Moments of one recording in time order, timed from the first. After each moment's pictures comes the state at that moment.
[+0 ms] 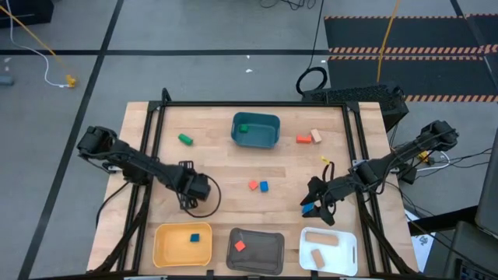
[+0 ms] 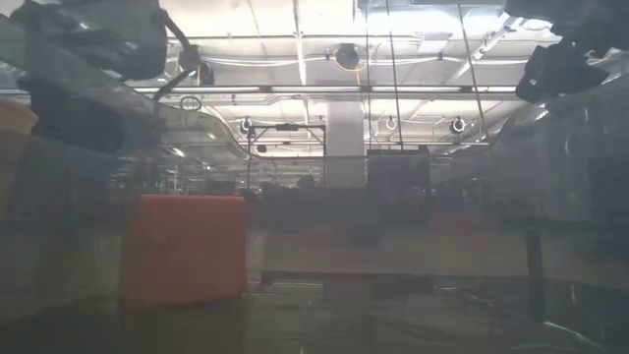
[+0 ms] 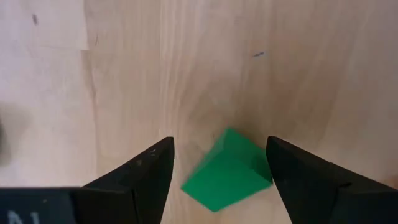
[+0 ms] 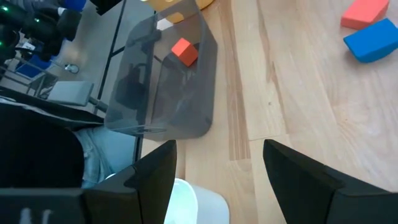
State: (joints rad) left arm -0.30 1.50 0.76 -0.87 -0.18 -0.39; right arm 0.45 0.98 0.53 -0.17 -0.03 0.74
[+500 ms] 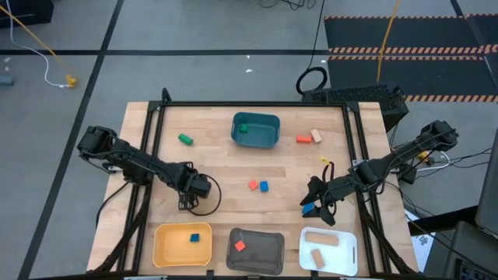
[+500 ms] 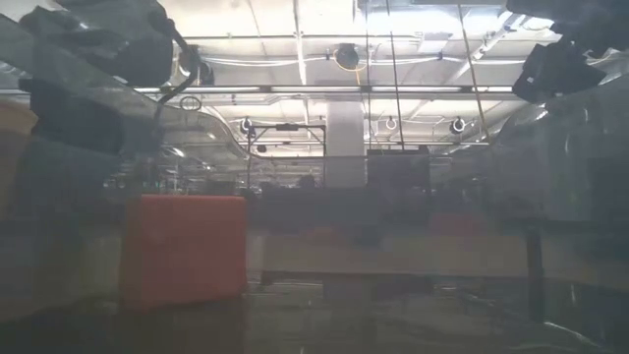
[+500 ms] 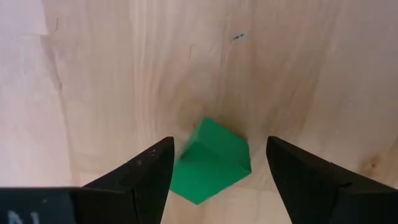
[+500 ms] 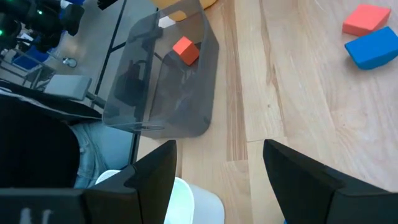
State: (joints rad) left arm -0.27 1.50 0.75 -0.87 -0.08 -0.35; right arm 0.45 0.98 0.53 -0.17 -0.03 0.69
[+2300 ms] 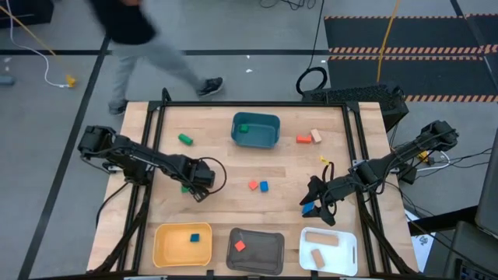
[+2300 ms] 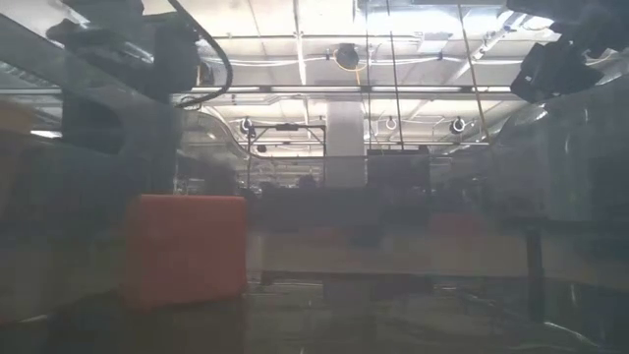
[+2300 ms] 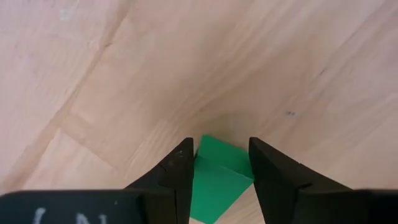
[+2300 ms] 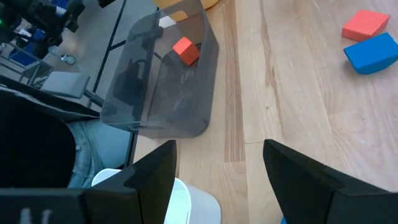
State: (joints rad) left arm -0.15 1.50 0.76 -0.81 -0.05 -0.84; right arm 0.45 0.98 0.53 -0.17 -0.03 0.66
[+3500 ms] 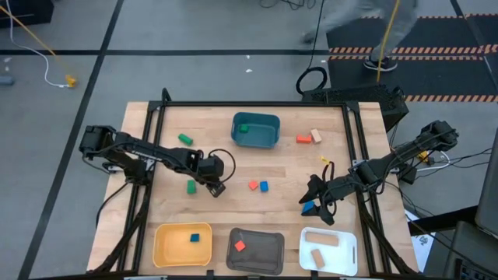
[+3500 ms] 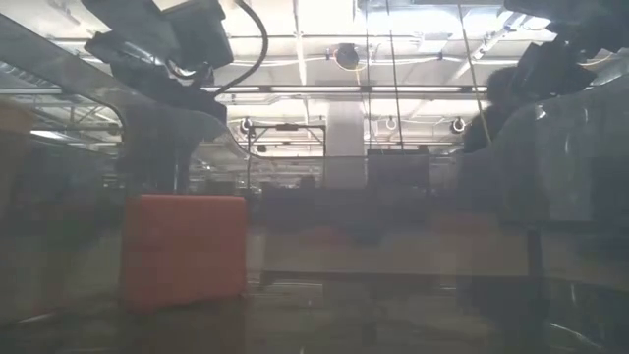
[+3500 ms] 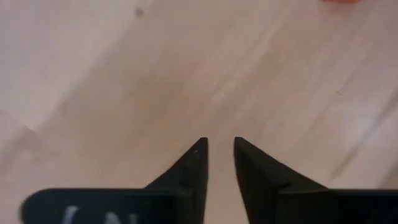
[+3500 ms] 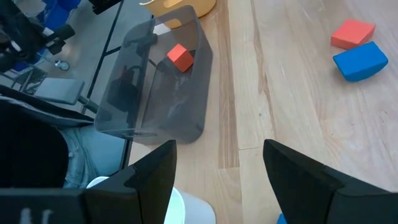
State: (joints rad) left arm -0.06 1.50 0.79 -0.49 0.03 -0.80; right arm 0.45 0.98 0.53 -0.16 0.01 0.66
